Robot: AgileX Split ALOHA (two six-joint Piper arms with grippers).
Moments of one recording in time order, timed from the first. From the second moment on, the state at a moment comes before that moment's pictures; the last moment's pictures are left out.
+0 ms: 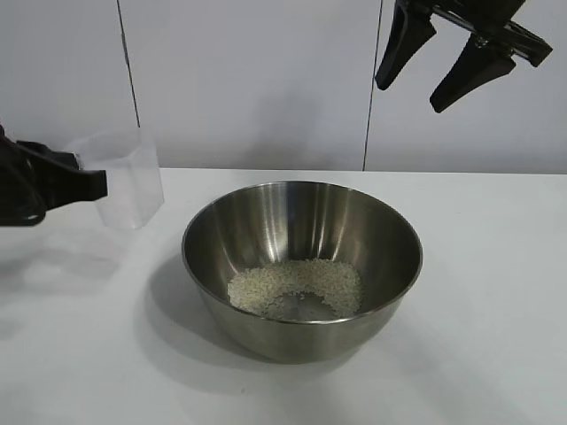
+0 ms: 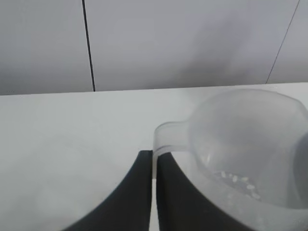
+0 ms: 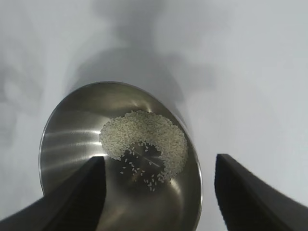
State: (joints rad) left arm -0.44 1.79 -0.41 -0.27 -1.03 0.10; right arm 0.15 1.81 -1.61 0.37 1.07 -0.07
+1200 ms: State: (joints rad) left arm -0.43 1.99 -0.18 -0.23 -1.15 -0.04; right arm 0.15 1.81 -1.61 0.37 1.04 -0.08
